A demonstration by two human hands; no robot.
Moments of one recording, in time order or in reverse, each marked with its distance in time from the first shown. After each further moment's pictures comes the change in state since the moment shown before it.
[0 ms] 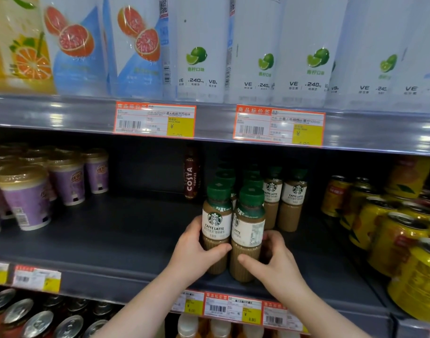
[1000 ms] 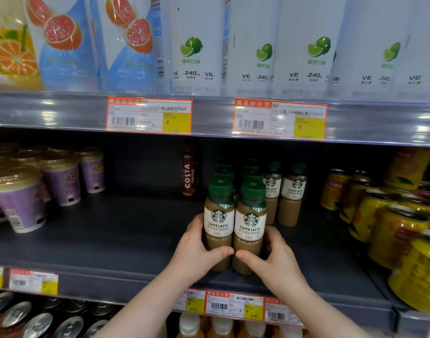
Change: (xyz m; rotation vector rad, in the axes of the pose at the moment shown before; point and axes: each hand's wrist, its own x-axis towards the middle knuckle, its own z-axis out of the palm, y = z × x) left_hand 0.002 -0.006 0.001 0.018 -0.075 -0.026; right_hand 0.001 0.000 0.006 -0.070 0.050 -0.023
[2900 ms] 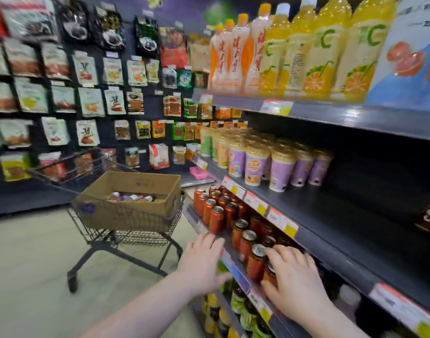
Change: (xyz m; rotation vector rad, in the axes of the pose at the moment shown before) left_hand -0.290 -0.042 -0.232 1.233 0.174 -0.667; right_hand -0.137 -0.142 0.210 -0.707 -0.636 -0.907
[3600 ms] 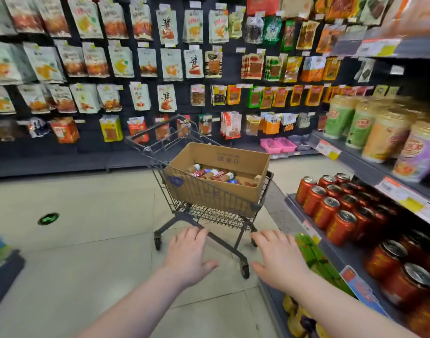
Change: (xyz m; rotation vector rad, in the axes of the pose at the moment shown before) left_hand -0.051 -0.342 0.045 -0.047 -0.127 -0.448; right_hand 0.226 -0.295 0.113 0.080 -0.218 -0.365
